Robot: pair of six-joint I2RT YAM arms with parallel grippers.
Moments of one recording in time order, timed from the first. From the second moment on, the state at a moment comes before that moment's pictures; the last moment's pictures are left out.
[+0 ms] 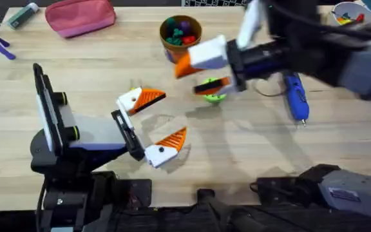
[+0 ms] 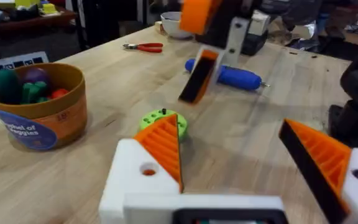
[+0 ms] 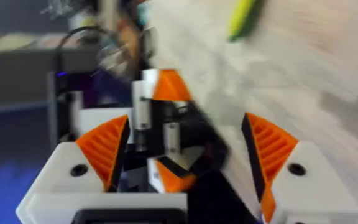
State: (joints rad) left arm 0.03 0.01 0.02 -0.12 1.08 0.02; right arm 0.42 1.36 0.94 -0.40 -0.99 0.67
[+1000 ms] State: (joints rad) left arm 0.03 0.01 0.02 -0.12 1.08 0.02; right arm 0.48 1.73 1.57 -1.30 -0.03 0.87
